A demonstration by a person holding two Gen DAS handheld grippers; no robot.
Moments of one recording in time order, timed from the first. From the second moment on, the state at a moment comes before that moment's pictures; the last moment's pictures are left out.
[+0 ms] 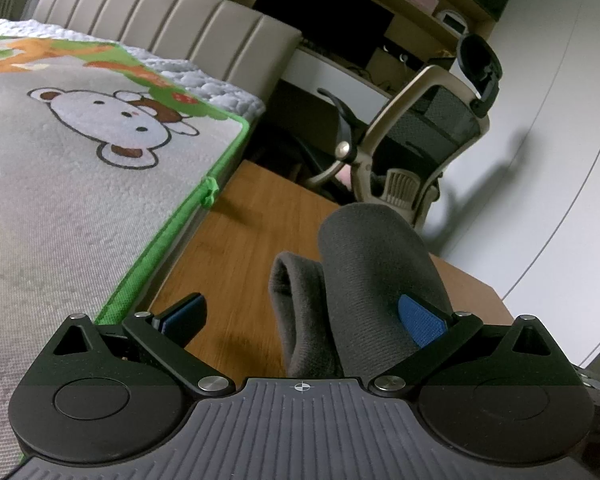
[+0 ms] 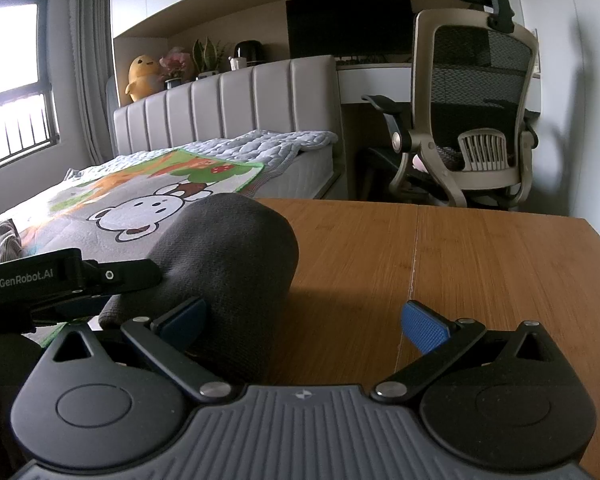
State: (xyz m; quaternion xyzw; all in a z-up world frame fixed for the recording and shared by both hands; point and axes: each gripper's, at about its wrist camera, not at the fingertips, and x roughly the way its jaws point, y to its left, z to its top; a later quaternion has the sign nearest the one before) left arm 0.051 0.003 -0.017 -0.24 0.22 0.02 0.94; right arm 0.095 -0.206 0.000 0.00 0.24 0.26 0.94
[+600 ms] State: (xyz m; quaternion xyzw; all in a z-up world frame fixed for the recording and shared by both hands) left arm 0.051 0.005 -0.017 -0.24 0.22 0.02 0.94; right arm 0.097 -0.207 0.000 0.00 0.24 0.26 0.94
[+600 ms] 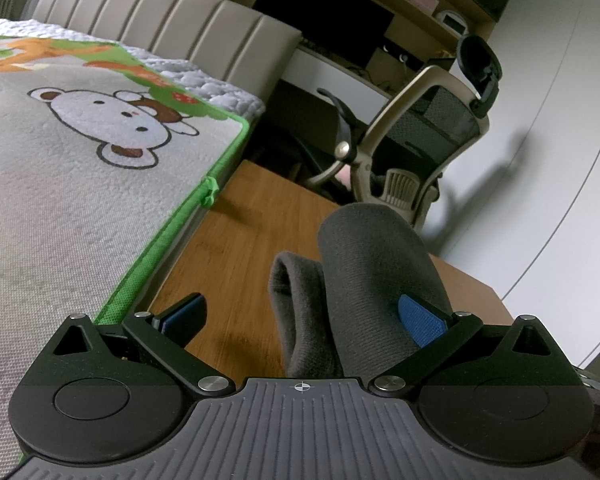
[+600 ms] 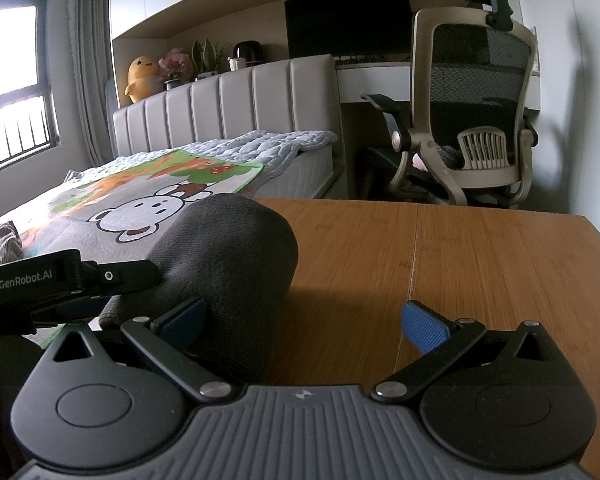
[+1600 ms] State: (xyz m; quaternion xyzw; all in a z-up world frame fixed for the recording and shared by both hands) left arm 0.052 0.008 -0.019 -0.25 0.23 0.03 0.94; right arm 0.135 -0.184 0.014 -0.02 0.29 0.28 0.92
